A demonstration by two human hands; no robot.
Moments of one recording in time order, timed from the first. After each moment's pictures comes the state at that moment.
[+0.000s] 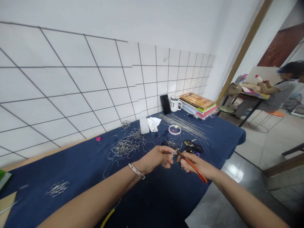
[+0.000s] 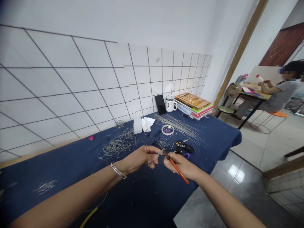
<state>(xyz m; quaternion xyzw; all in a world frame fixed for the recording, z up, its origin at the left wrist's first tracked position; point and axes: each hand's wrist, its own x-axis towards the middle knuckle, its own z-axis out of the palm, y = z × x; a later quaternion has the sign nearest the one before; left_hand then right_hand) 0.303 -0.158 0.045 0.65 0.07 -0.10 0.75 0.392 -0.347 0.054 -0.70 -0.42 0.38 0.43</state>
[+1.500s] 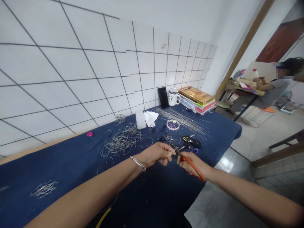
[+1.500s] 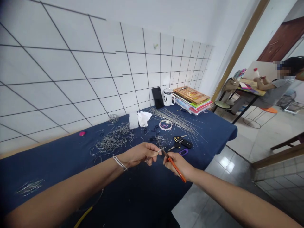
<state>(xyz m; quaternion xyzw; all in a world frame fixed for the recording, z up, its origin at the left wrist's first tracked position) 0.322 -0.145 0.016 0.62 0.07 -0.18 0.76 0.390 -0.338 0.023 -0.72 -0.28 0.45 0.46</state>
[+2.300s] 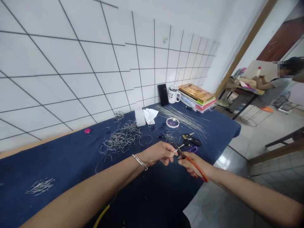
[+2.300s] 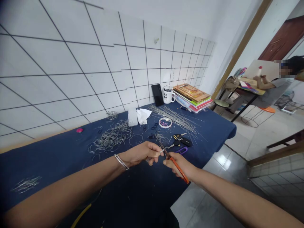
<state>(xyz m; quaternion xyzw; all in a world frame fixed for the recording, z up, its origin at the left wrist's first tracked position) 0.323 -0.152 0.019 0.63 0.04 -0.20 0.75 0.385 -0.342 0.032 -0.74 -0.22 0.48 0.43</state>
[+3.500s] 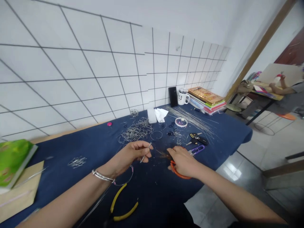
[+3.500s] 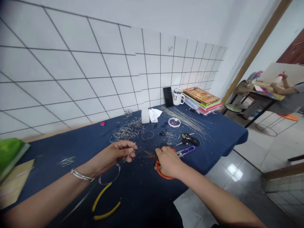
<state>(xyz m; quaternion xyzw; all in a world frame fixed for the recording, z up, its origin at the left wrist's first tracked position) 0.198 -0.100 0.046 0.64 0.17 -0.01 0.75 0.340 -0.295 0.031 -0.81 -0.58 0.13 0.04</state>
